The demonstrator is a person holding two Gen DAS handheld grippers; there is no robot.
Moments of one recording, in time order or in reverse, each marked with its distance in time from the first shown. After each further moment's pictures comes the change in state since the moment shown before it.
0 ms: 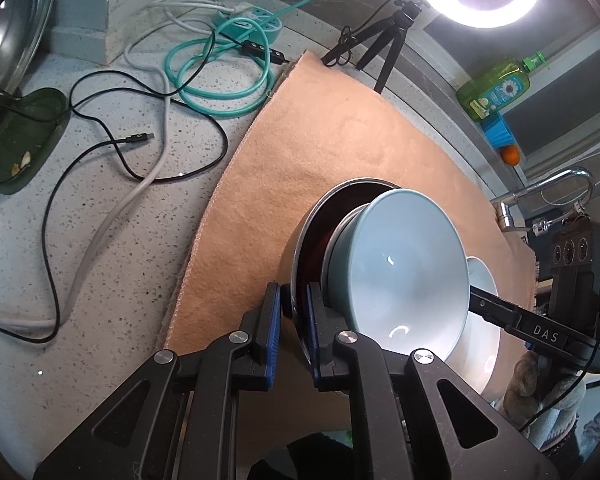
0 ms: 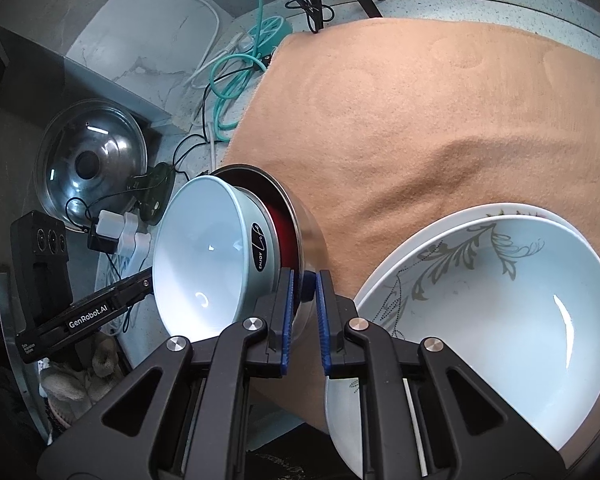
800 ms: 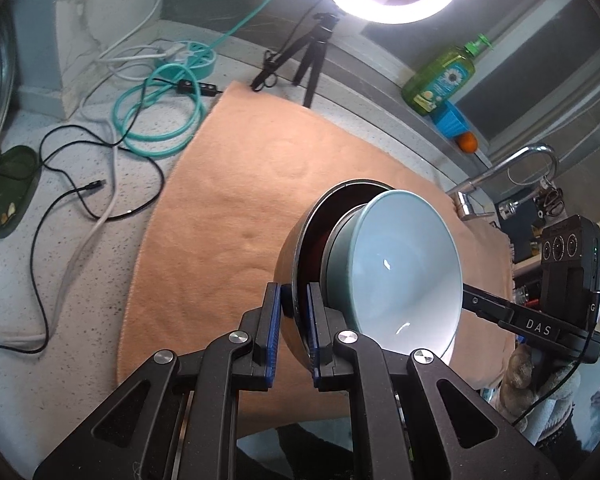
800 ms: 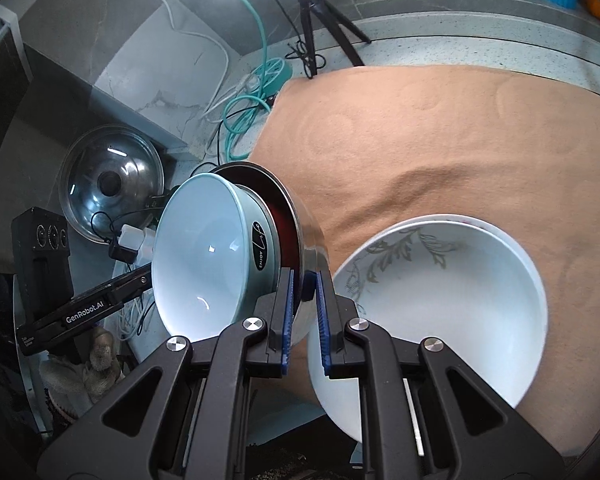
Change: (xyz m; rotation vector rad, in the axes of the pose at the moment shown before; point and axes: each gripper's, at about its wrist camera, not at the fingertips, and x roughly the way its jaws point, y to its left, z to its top) left arm -0.030 -0.069 0.000 0.121 -0.042 -0.058; right arm -0.079 -0.015 -0.013 0.013 -0.099 0.016
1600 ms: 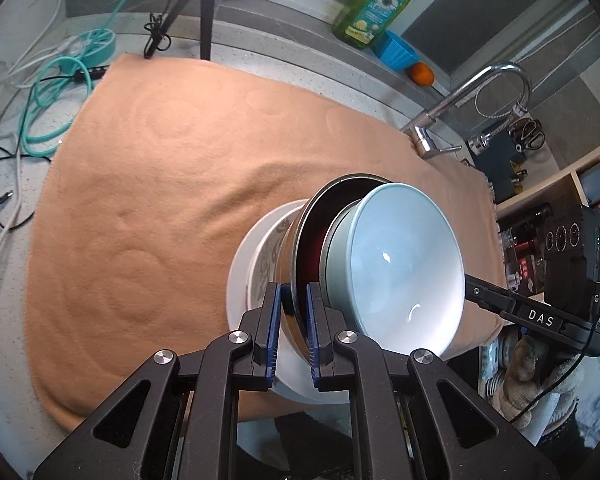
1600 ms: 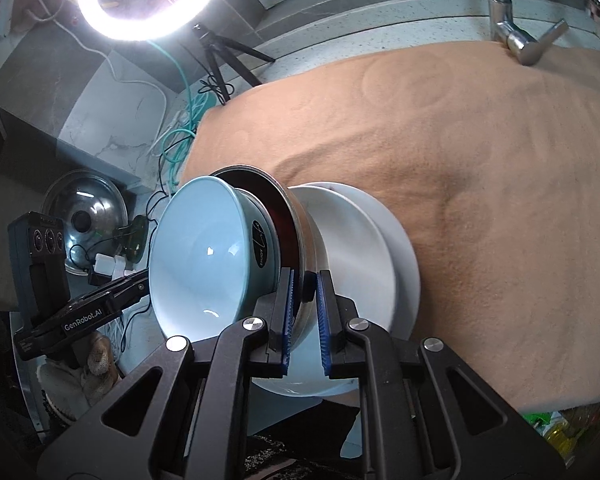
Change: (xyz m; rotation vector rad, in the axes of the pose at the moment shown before) left arm 0.057 -0.084 -0.017 0.155 0.138 -0.066; right arm -0.065 -0.092 -0.045 0.170 -0.070 -0.086
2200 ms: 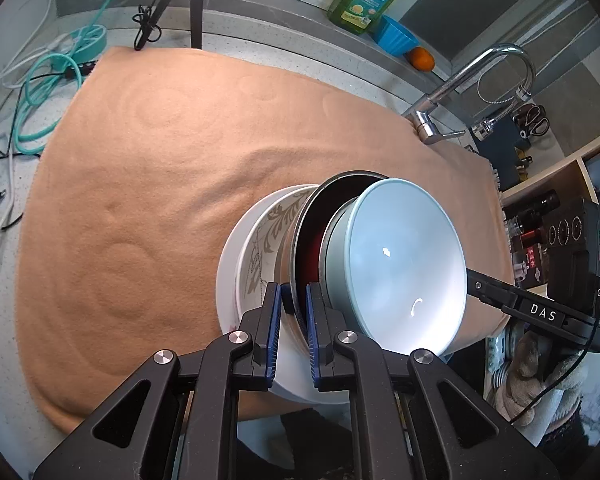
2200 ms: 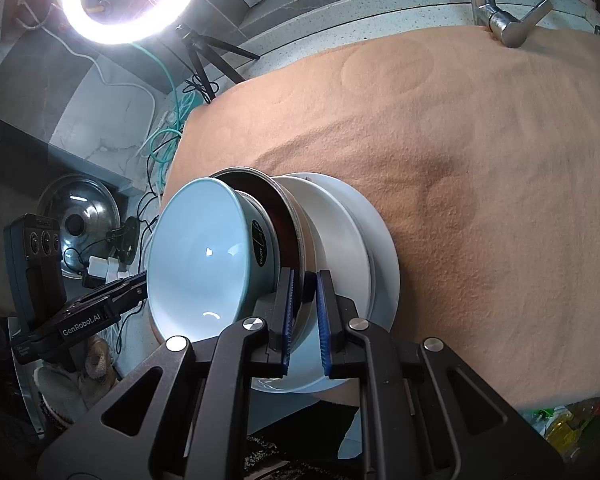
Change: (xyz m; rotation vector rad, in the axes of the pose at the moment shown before) left arm 0.011 -0.007 -0.003 0.021 0.029 0.017; right arm 0.004 -0.017 -0.007 0.031 0.007 -0.007
